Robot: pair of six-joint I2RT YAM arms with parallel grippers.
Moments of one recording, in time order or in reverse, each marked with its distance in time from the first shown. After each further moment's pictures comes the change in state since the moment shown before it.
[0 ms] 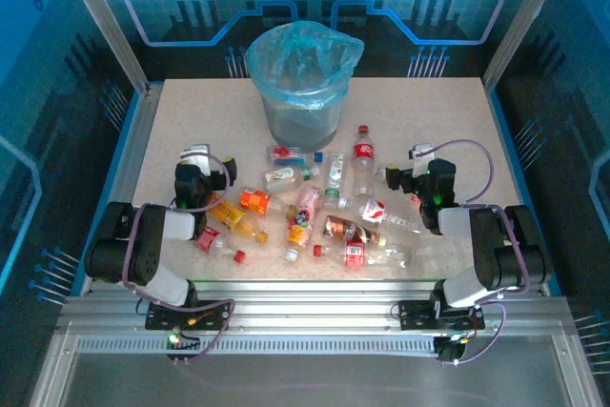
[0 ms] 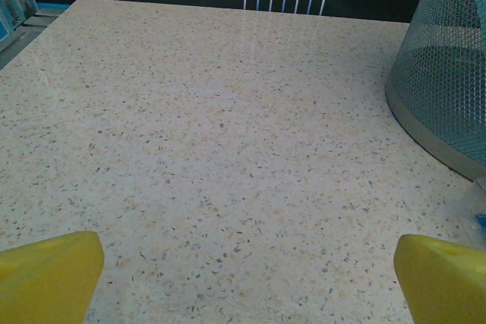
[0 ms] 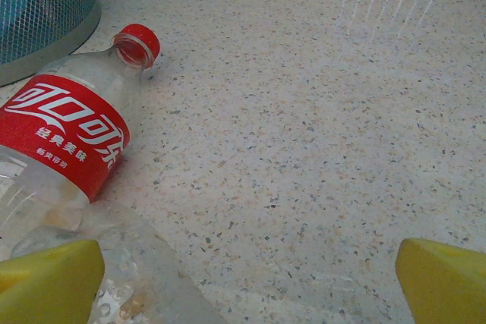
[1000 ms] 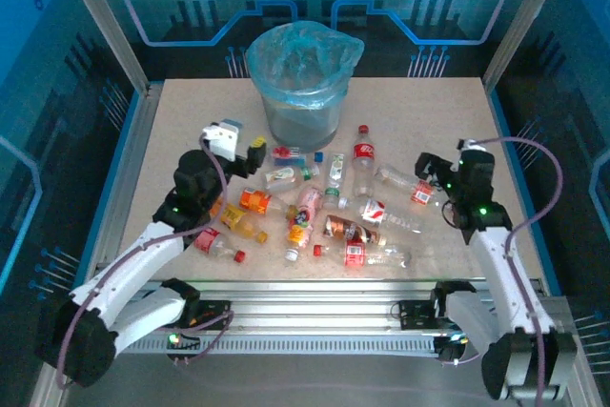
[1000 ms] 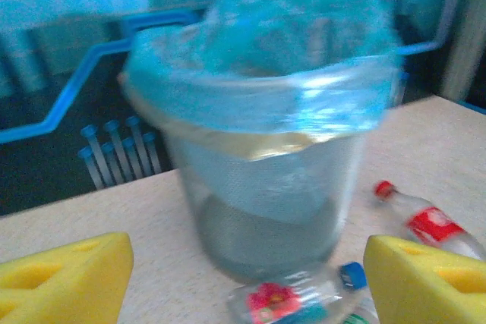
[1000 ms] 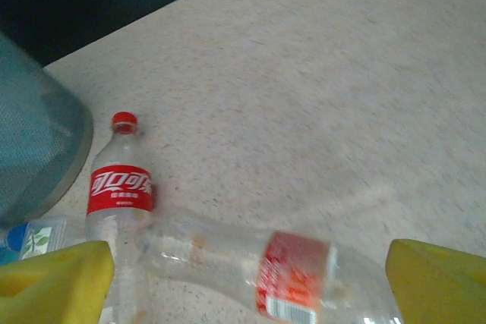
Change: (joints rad) left arm -0.435 -0.564 0.311 -0.640 -0.039 0.174; right arm -0.122 -0.655 0.260 -1.056 0.062 0.512
